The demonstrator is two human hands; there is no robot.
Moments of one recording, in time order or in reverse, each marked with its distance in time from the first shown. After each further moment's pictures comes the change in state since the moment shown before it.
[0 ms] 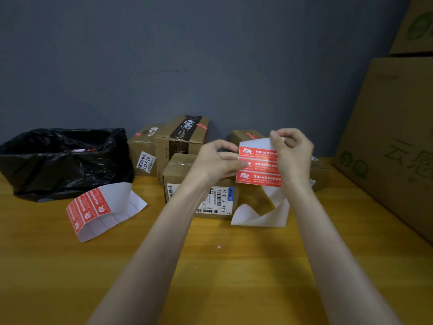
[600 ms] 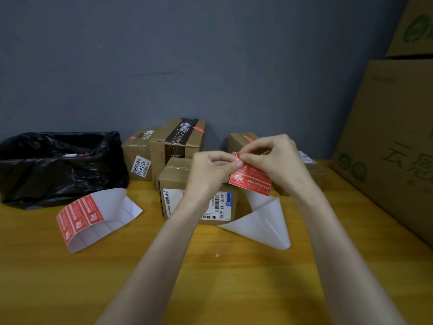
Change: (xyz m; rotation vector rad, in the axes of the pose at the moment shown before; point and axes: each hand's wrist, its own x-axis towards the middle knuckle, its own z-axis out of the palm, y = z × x) left_hand -0.003 -0.010 0.004 -0.018 0.118 0.104; right_hand -0.004 -0.029 0.003 -0.381 -0.425 -0.167
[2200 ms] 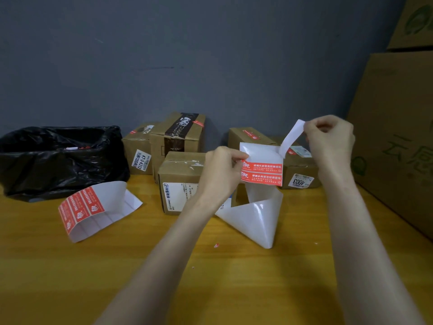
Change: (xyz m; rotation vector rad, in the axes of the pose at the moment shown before) left_hand -0.003 -0.010 0.019 0.636 0.059 0.250; right_hand 0.005 0.028 -0.044 0.025 0.571 0.231
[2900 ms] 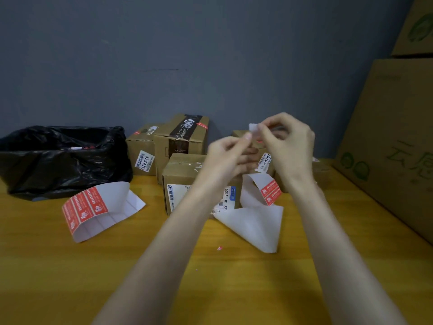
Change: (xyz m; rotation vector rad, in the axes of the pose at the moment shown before) left_hand 0.007 0.021 -0.013 -0.909 -0.073 -0.287; right_hand -0.036 -0.023 0.040 0.152 -0.159 -0.365
